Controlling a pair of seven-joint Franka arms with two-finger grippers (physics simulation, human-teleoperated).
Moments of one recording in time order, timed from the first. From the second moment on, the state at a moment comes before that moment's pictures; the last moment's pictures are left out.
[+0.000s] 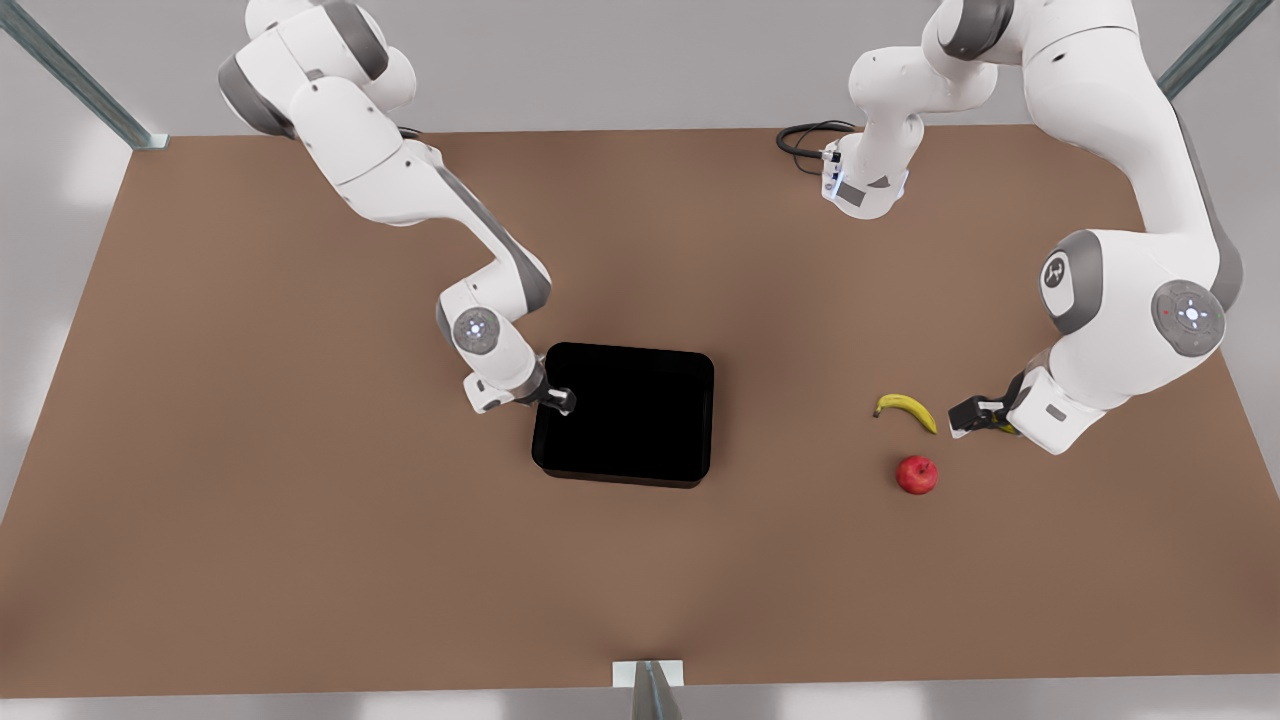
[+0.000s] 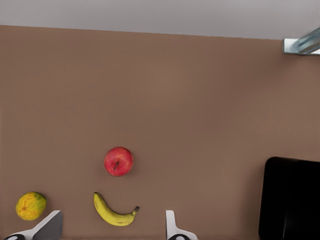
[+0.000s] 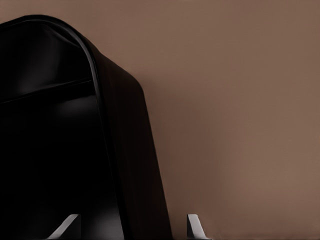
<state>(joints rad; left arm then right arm) -0.02 0.32 -0.05 -1.43 -0.05 1.79 -0.07 0.30 0.51 0.27 -2.02 0.02 2.62 0.82</state>
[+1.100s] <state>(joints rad) 0.00 0.33 -0.05 -1.42 -0.05 1.79 -0.02 0.22 0.39 -0.27 -1.63 0.07 2.00 0.15</state>
